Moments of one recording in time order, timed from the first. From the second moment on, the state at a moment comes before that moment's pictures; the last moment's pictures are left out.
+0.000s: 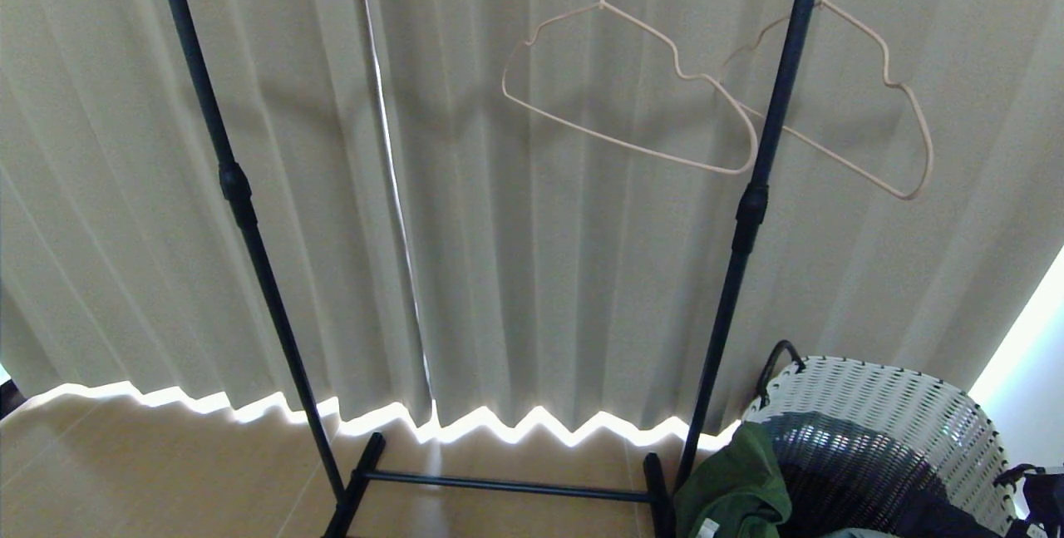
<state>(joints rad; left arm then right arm) 0.01 0.00 0.00 0.00 0.11 -0.07 0.05 1.45 0.00 -0.42 -0.28 -0.72</state>
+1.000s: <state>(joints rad) 0.01 0.00 0.00 0.00 0.11 -0.07 0.01 0.93 -0.11 -0.38 -0.24 -0.59</state>
